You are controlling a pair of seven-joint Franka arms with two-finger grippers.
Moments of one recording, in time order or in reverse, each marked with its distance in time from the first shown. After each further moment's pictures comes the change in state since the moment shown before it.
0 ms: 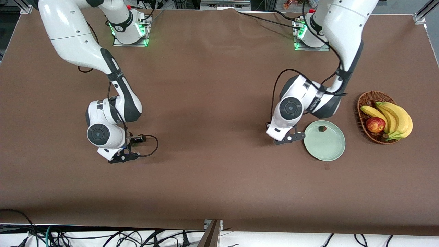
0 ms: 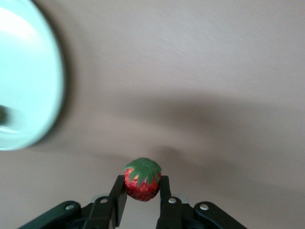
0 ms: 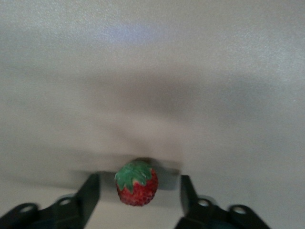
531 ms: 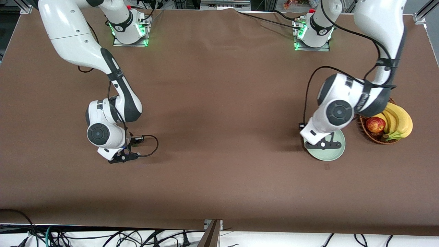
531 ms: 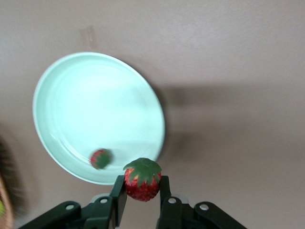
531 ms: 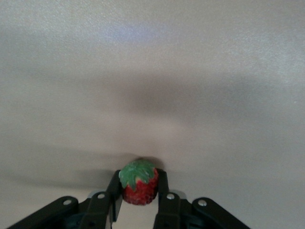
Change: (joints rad) left arm 0.190 -0.088 0.006 0.000 0.010 -0.073 0.481; right arm 0.000 -0.002 0.003 0.000 0.008 0.005 -0.001
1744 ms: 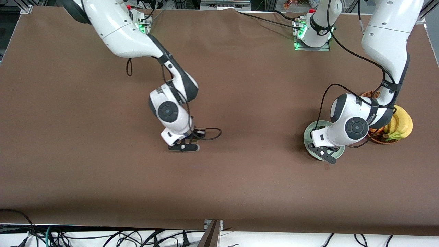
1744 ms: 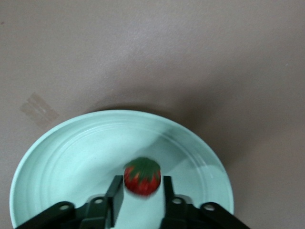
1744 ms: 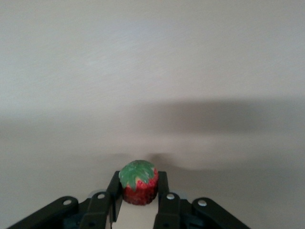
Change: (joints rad) left arm 0.122 0.166 0.001 -0.031 0.000 0.291 0.663; right arm 0.295 0.121 0.145 0.204 0.039 0.147 0.617
